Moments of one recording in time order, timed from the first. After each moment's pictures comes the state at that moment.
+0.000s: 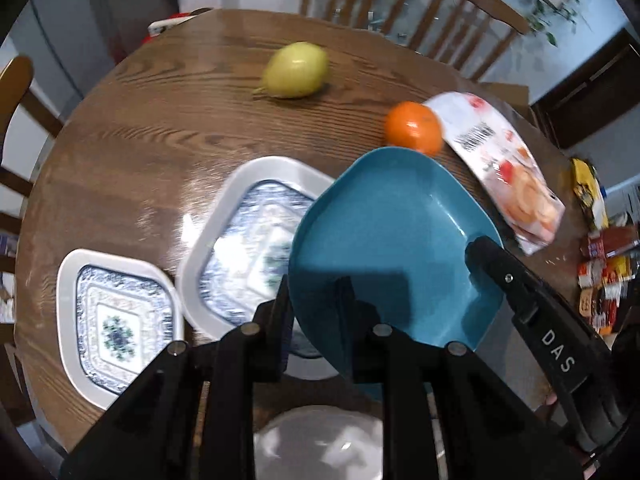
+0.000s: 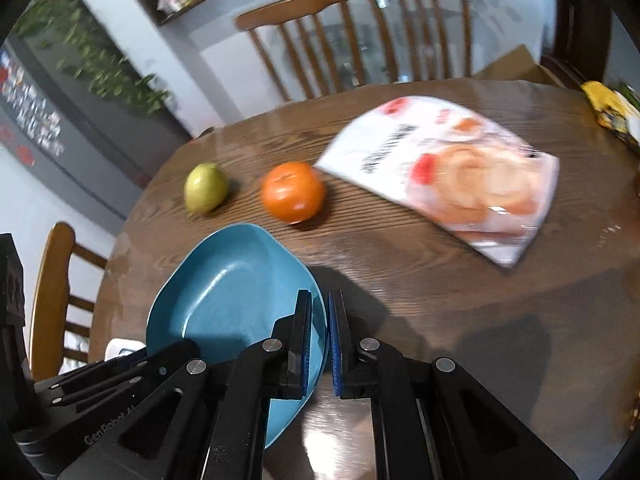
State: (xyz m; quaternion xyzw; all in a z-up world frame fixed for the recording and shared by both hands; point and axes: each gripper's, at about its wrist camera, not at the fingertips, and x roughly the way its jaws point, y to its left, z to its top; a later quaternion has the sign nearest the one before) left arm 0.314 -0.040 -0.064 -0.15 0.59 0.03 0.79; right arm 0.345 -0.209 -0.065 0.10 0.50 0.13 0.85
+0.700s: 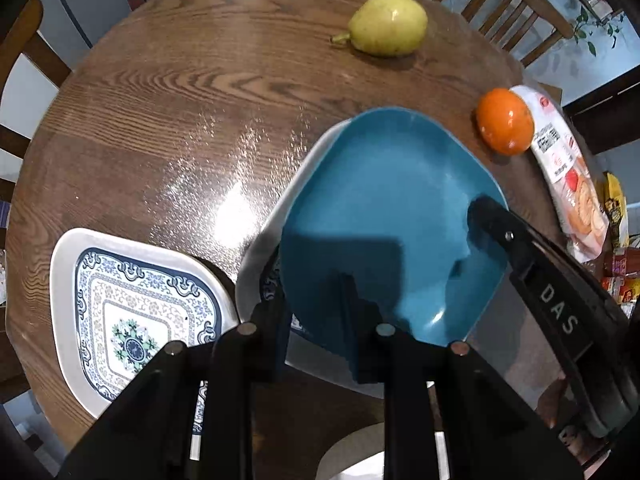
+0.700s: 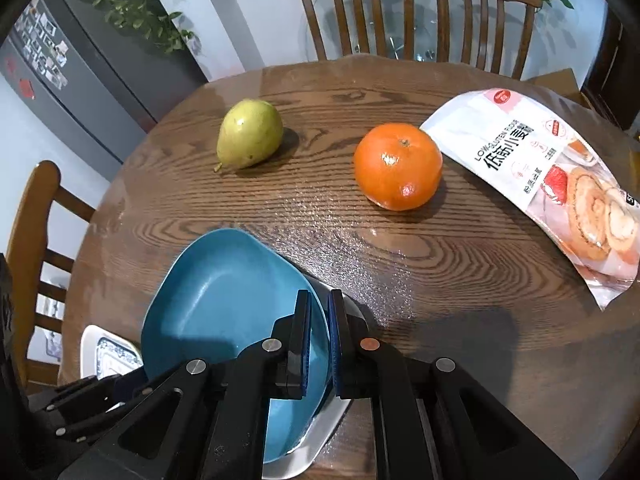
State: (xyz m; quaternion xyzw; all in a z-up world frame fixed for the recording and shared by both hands) left arm 0.317 0.013 -0.109 -0.16 0.63 0.06 0.75; right arm 0.366 -0.128 -0.106 0.02 0.54 0.14 0.83
